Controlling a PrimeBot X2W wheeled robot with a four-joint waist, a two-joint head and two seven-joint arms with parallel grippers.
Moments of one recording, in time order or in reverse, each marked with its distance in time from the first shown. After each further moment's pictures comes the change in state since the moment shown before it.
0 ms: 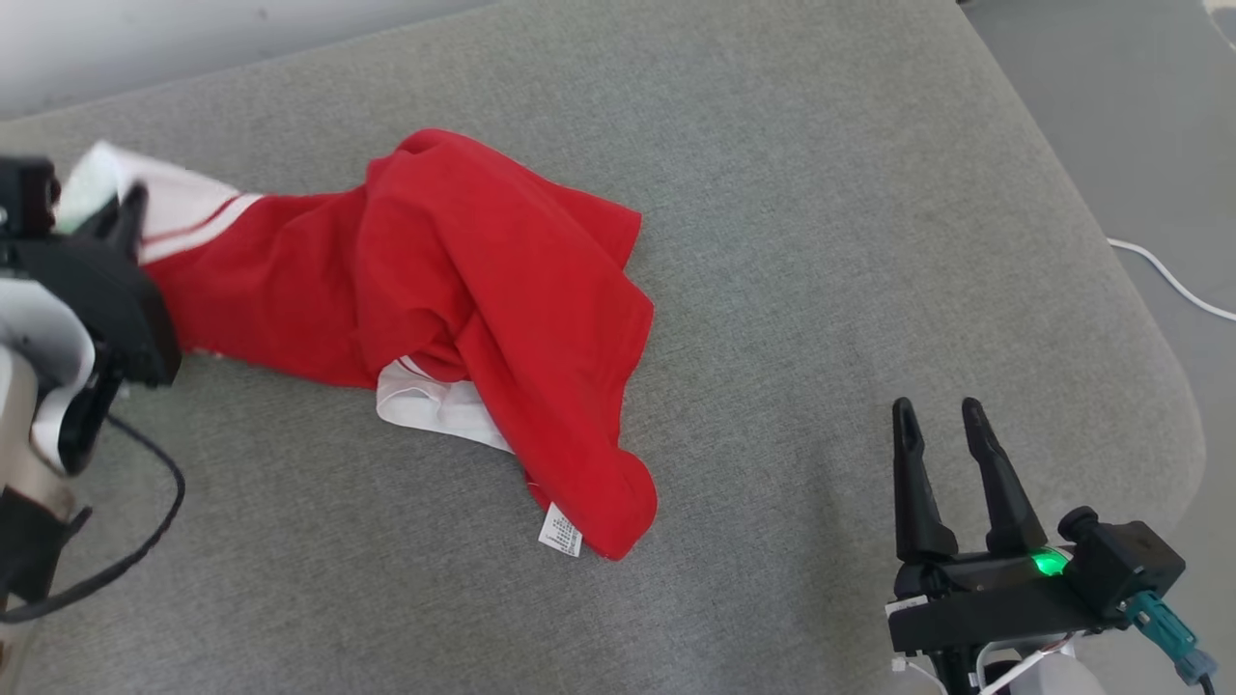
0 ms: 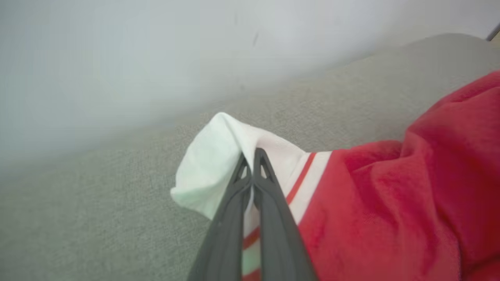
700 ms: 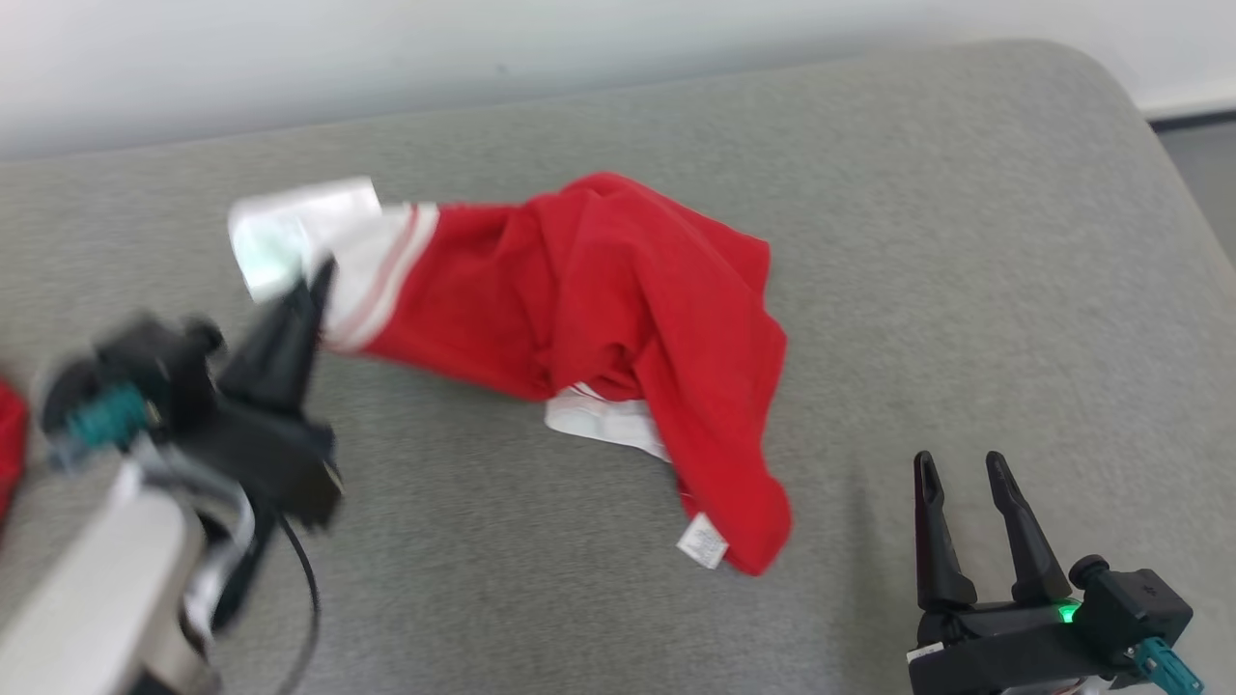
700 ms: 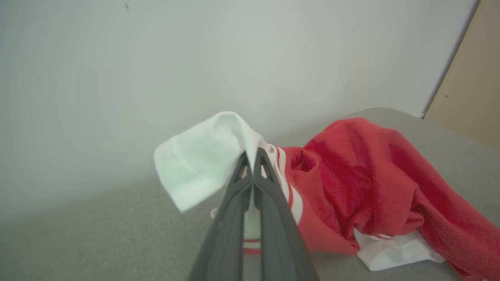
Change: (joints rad) left arm 0.228 0.007 -0.105 -0.426 -0.047 0.046 -0.284; right arm 0.082 0.000 -0.055 0.002 -0.078 0.000 0.000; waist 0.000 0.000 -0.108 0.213
